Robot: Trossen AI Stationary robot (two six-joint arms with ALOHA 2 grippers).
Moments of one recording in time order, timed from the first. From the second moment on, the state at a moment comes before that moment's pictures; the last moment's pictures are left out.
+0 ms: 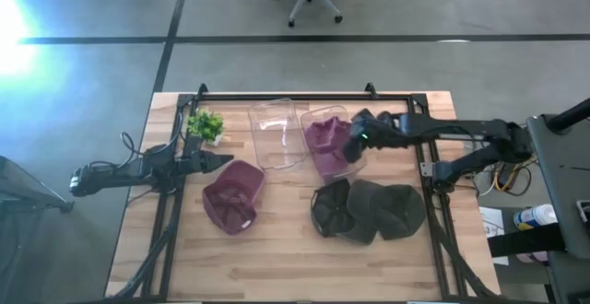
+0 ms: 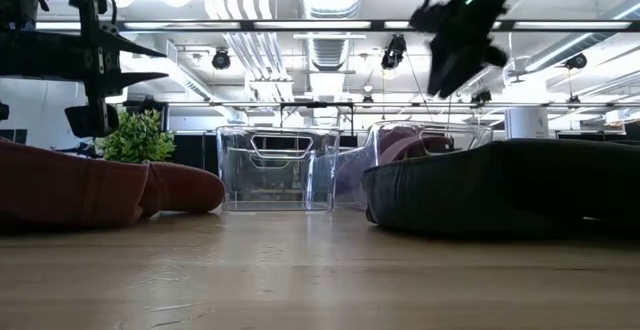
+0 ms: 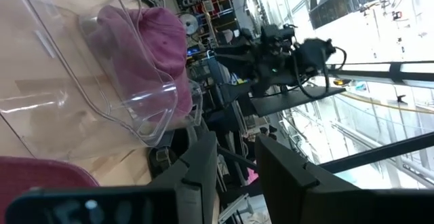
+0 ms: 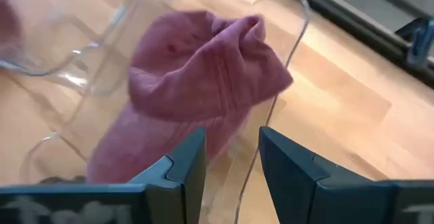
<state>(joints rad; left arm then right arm) 0.09 0.04 0.03 -0.01 -0.12 -1.23 -0.19 1.35 1.11 -0.86 0.35 0.64</state>
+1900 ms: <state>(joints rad) -0.09 0.75 0.54 -0.89 0.21 -0.88 0.07 1.61 1.40 -0.94 0.02 0.58</state>
